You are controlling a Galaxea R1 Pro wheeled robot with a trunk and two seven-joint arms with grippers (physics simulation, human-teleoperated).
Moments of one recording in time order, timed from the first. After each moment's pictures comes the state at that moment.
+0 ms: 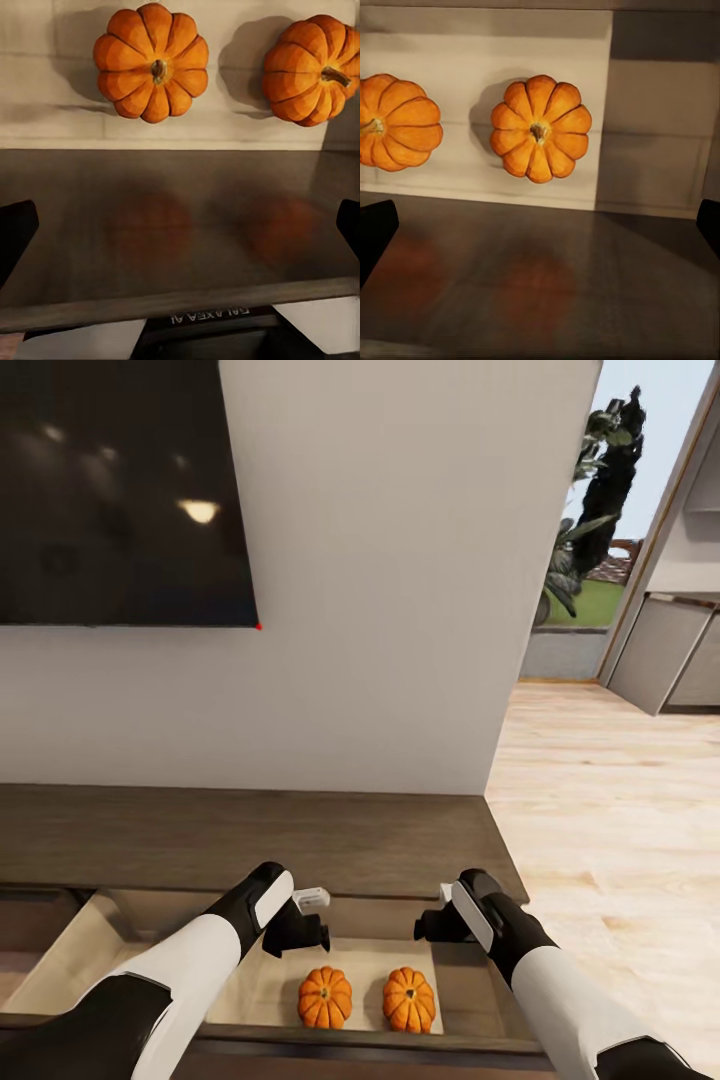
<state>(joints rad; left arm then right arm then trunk) -0.89 -0.13 -0.21 -0.30 0.51 0.96 0.21 -0.75 0.04 0.21 -0.59 -0.38 0.95 -0.15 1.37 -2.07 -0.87</state>
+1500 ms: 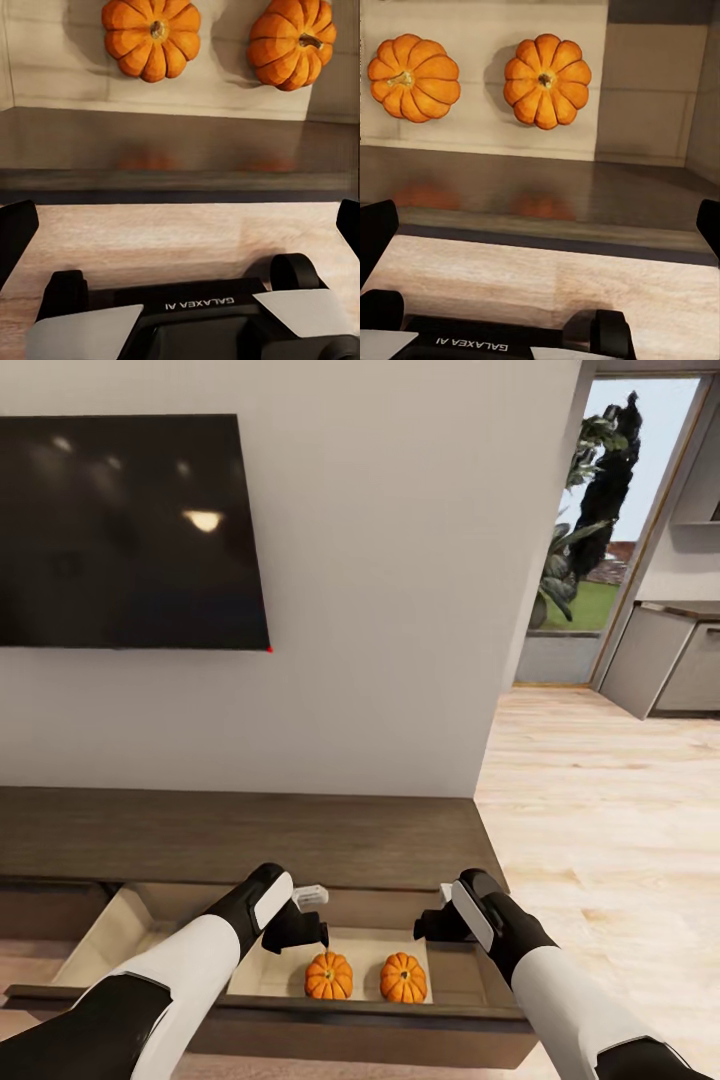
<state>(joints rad) -0.89 -0.13 -0.22 -0.29 0.51 0.91 0.21 -0.75 0.04 0.21 -0.59 -0.38 0.95 -0.15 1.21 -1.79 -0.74</state>
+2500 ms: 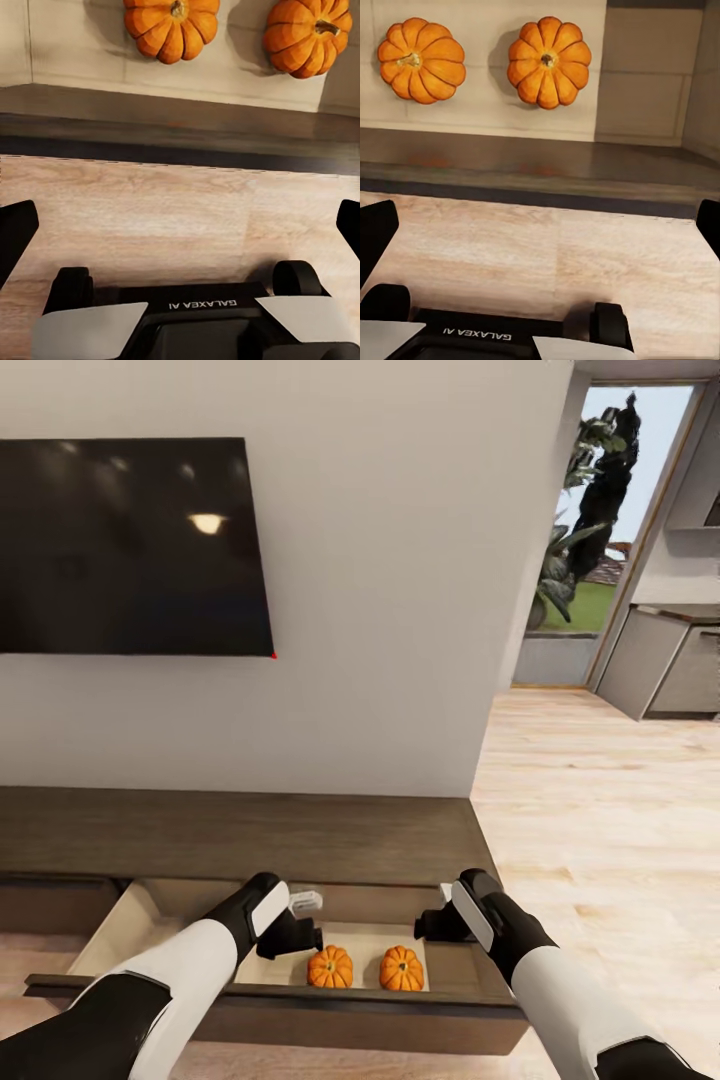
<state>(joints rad) -0.89 -0.12 -0.22 -0.22 0.51 0.83 0.21 -0.75 0.04 0.21 -0.59 -0.38 0.95 -0.15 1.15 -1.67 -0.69</state>
